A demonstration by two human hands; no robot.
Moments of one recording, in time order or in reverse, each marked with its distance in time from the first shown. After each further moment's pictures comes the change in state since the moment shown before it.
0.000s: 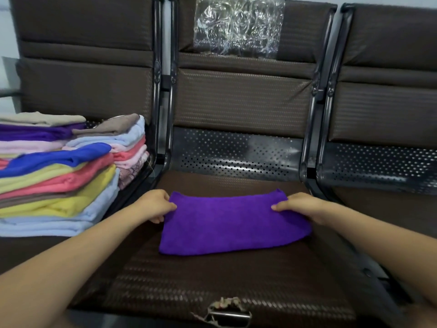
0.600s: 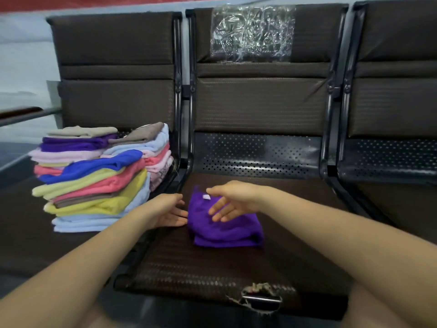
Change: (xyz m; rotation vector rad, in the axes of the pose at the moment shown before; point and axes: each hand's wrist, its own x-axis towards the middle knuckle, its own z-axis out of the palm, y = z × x) left_hand -0.043 -0.020 -0.028 -0.744 -0.184 -0.235; right_hand -0.065 -0.125 0.138 0.138 -0.498 -0.222
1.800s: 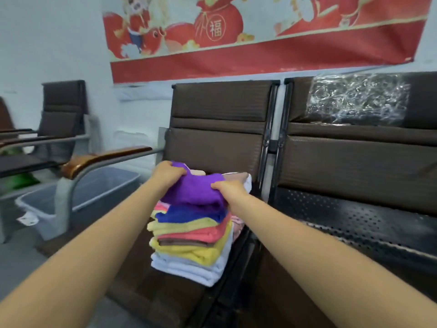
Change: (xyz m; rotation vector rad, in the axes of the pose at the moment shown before) left_hand -0.047 0.101 -0.230 0.181 0.779 0.474; right_hand 0.126 -0.185 0.146 0.218 0.285 -0.372
